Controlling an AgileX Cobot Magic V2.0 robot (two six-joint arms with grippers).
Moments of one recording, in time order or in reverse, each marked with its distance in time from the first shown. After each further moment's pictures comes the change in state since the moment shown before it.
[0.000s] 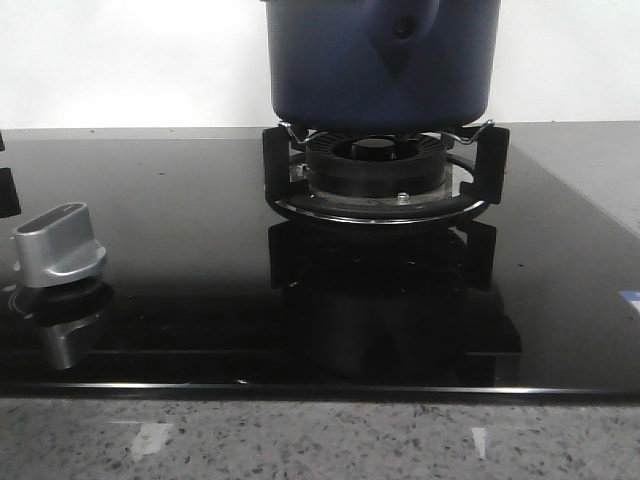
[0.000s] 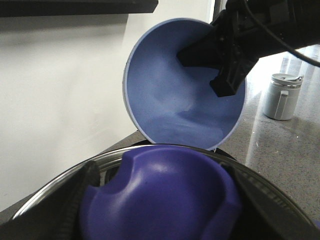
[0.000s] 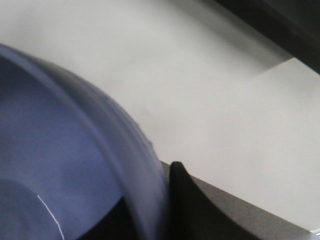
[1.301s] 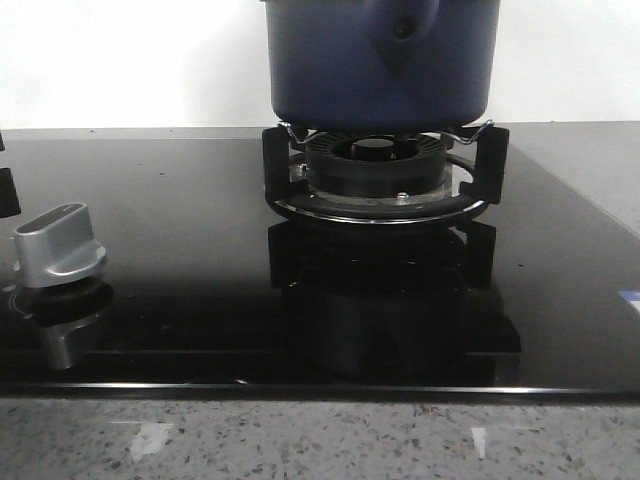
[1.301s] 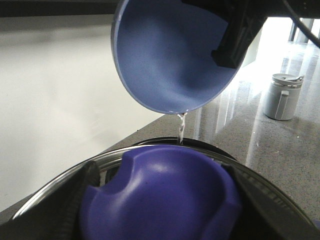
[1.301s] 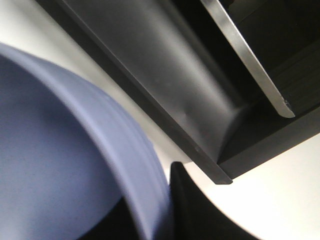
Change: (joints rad) left arm 0.000 0.000 0.000 0.002 0.000 0.000; right arm 0.143 0.006 0.000 -0.482 -0.003 0.023
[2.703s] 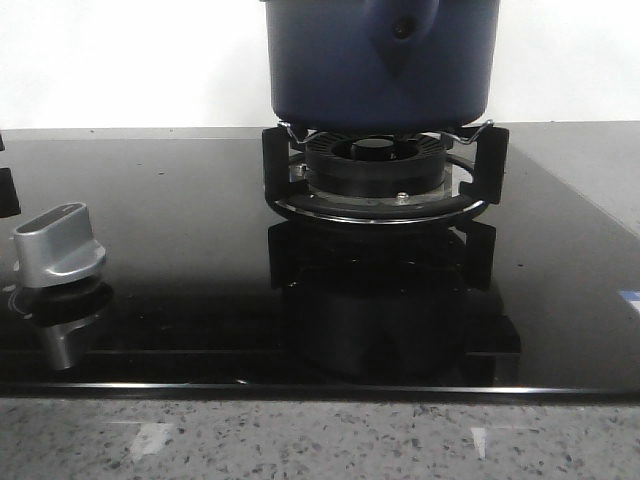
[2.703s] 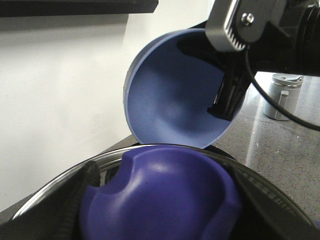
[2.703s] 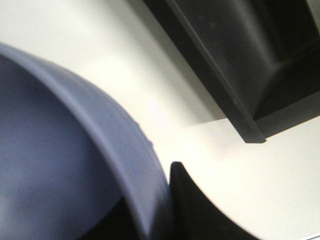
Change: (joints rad) left arm 0.000 0.000 0.001 0.000 -0.001 0.000; right arm 0.000 0.000 0.161 -0.018 0.062 0.074
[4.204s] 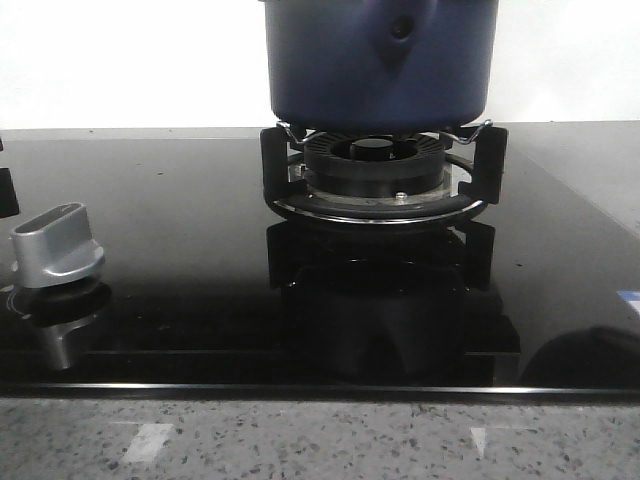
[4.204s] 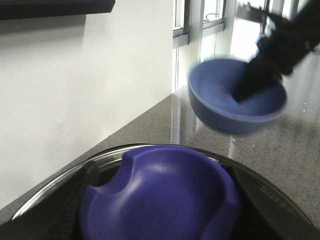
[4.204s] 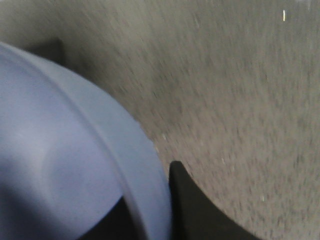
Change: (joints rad) left arm -0.124 0.000 0.000 -0.021 -0.042 0.047; right arm -0.913 -0.319 0.255 1.484 0.082 -0.308
